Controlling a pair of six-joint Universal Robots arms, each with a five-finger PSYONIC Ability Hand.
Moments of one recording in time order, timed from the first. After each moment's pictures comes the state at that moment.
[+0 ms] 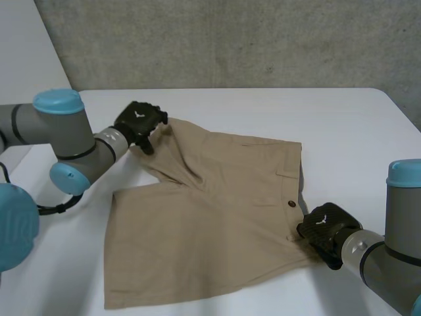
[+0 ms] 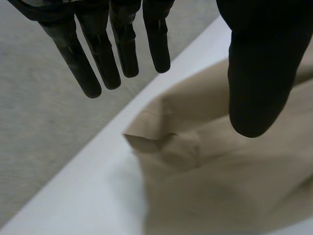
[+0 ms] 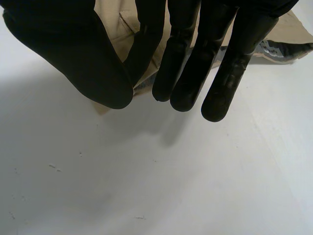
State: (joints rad) left arm 4.43 -2.56 -0.77 3.12 -1.21 3.61; right arm 1.92 -1.26 1.83 0.14 1.48 2.34; left_hand 0.47 0.47 0.47 0.46 0.28; right_hand 0.97 1.18 1.18 1.19 0.99
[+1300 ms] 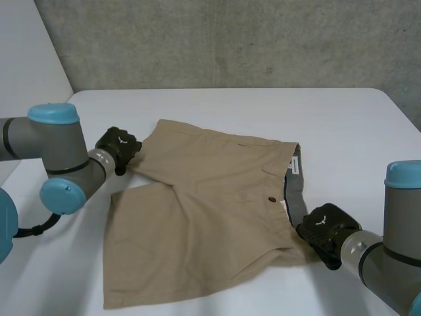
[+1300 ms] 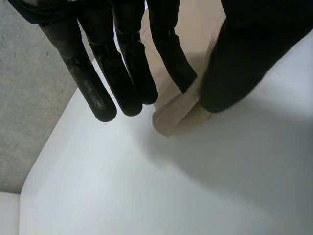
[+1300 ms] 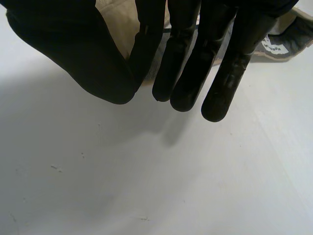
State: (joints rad) left arm 4.45 -2.43 -1.04 3.09 -1.45 3.93; right arm 1.92 -1.25 1.83 0.13 1.48 2.35; left_hand 1.02 1.02 1.02 1.02 0.85; right_hand 0.97 1.18 1.18 1.19 1.00
